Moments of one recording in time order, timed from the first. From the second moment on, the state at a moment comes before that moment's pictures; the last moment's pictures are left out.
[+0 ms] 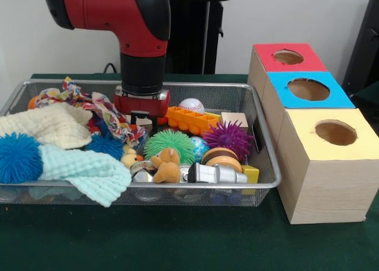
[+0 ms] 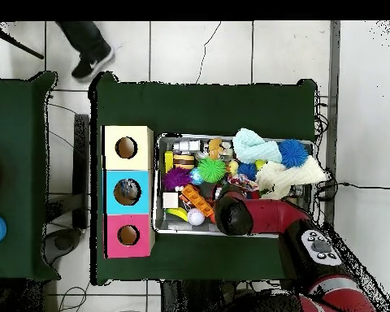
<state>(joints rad) -0.52 -0.45 0.12 1.73 -0.51 0.12 1.89</state>
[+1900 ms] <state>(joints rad) -0.26 -0.78 -0.03 2.03 -0.12 0.36 1.90</state>
